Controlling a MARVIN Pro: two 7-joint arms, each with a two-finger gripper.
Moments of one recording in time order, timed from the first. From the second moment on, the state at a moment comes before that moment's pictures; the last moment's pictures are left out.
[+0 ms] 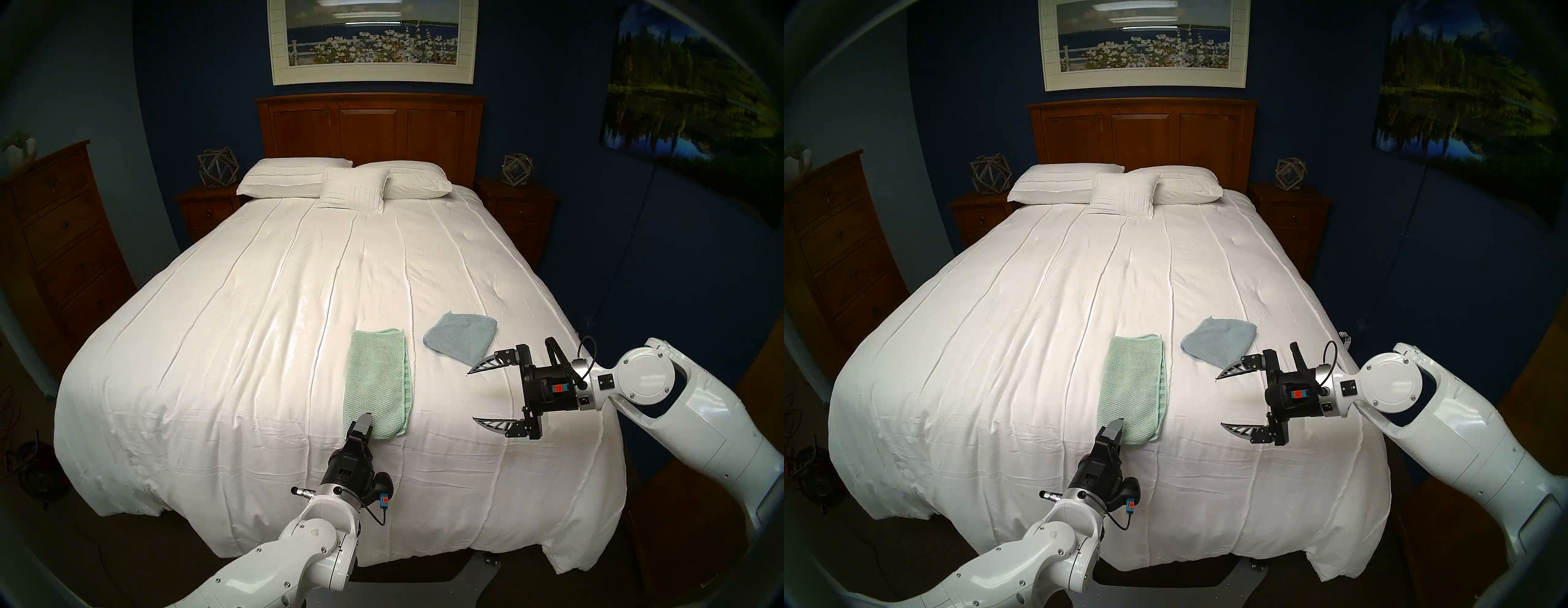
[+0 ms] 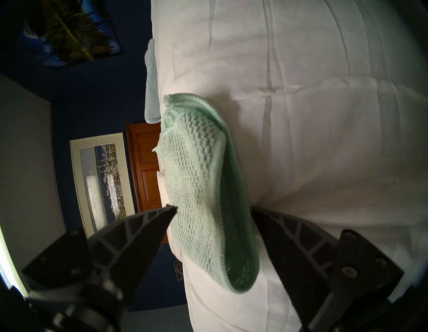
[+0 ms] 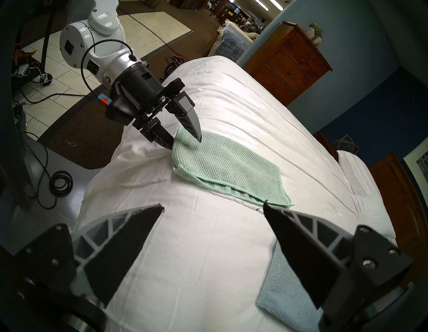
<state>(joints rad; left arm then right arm) 1.75 -1.12 -0.87 -1.69 1.28 0.50 0.11 -1.34 -0.51 1.13 -1.80 0.12 -0.30 0.84</state>
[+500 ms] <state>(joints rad) 1.77 -1.09 -0.88 -1.73 1.28 0.51 0.12 -1.34 -0.51 1.13 -1.80 0.12 -0.30 0.84</state>
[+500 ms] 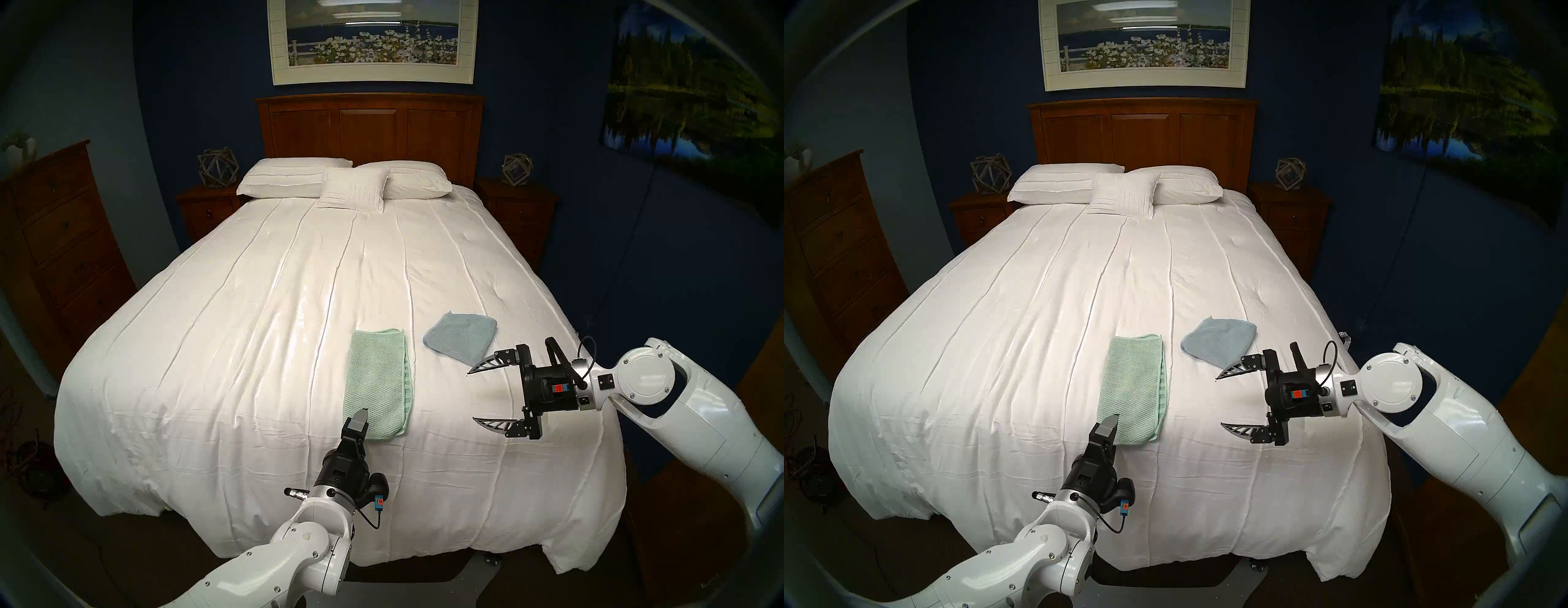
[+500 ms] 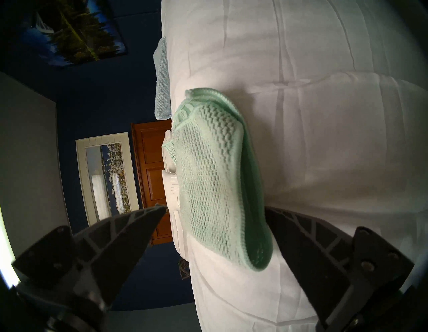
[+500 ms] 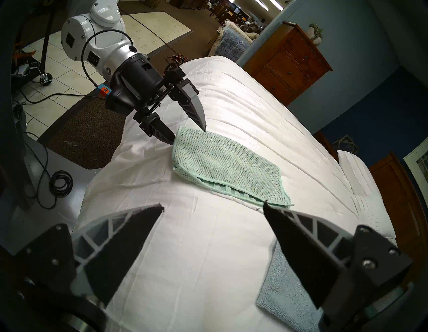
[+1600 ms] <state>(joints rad) 1.72 -1.11 -0.88 -1.72 1.29 0.51 0.08 -1.34 -0.51 1.13 -1.80 0.12 -0.30 0.84</state>
